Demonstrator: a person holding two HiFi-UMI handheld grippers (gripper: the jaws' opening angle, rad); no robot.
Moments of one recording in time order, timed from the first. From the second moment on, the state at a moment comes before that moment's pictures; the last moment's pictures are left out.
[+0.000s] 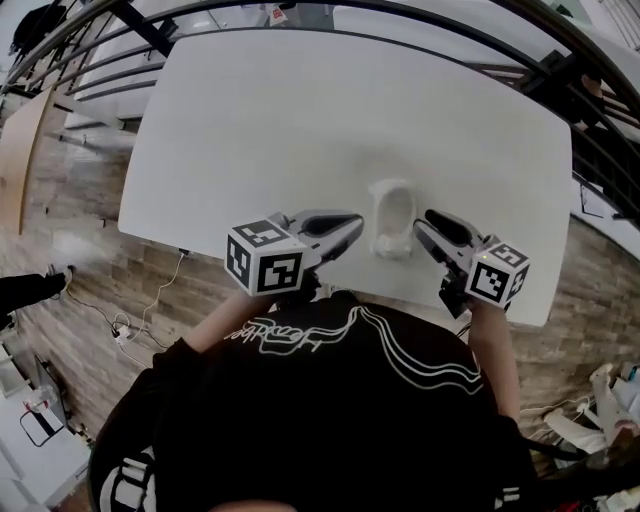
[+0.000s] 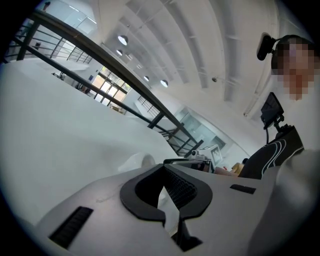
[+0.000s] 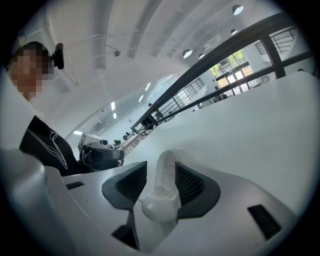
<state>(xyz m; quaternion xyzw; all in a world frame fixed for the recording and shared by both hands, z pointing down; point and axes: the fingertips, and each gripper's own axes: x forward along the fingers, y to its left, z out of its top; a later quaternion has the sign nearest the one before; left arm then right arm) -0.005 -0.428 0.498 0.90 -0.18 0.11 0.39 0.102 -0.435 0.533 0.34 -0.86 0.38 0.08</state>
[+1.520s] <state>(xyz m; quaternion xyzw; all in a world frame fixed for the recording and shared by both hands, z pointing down) -0.018 -0.461 0.531 0.89 -0.18 0.13 0.41 0.076 -0.453 0.616 0.23 -0.81 0.49 0.23</state>
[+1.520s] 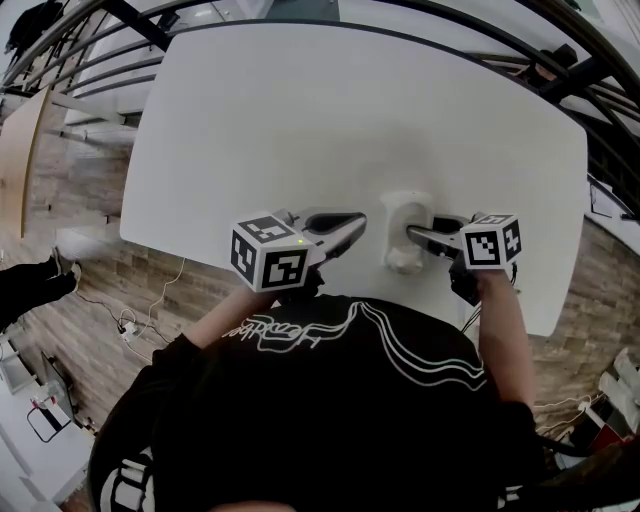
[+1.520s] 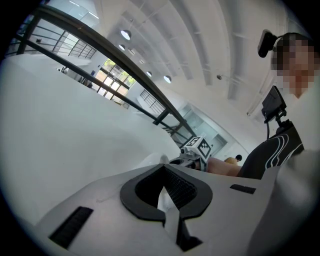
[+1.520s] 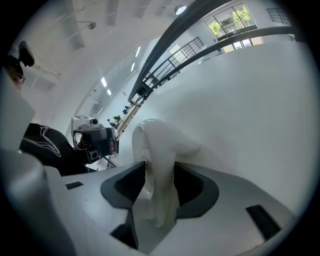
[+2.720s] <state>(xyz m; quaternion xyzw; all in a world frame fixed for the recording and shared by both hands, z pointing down) -0.030 -0.414 0.504 0.89 -0.22 0.11 0.40 0.082 -0.435 0.585 0.32 -0.82 0.45 0.15</state>
